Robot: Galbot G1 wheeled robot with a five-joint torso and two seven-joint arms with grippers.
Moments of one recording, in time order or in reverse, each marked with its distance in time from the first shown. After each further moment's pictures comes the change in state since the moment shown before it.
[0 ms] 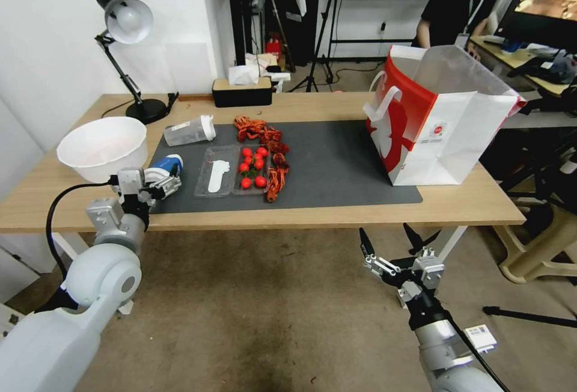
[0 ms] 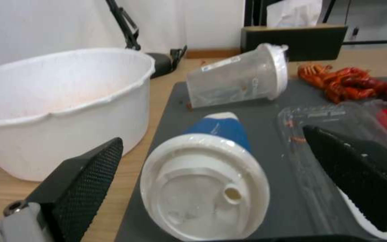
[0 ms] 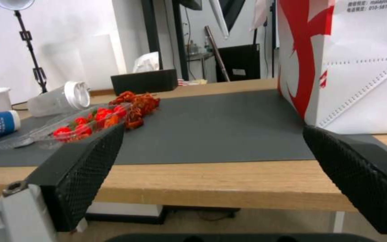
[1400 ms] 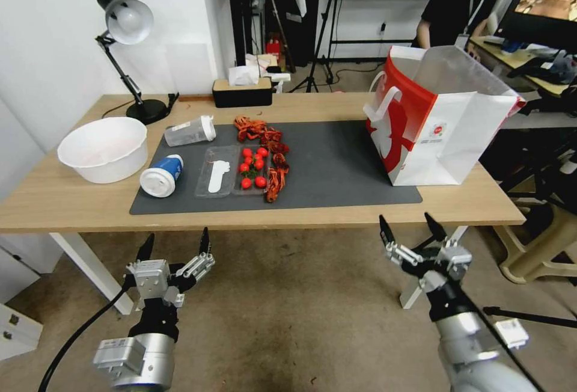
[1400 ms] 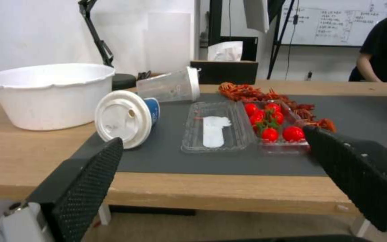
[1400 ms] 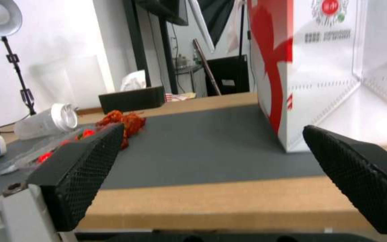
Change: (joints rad) left arm 0.659 -0.405 0.030 -0.387 0.559 -0.329 0.128; right arm -0.047 -0.007 0.082 0.041 0.069 0.027 -0.008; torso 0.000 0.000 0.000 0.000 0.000
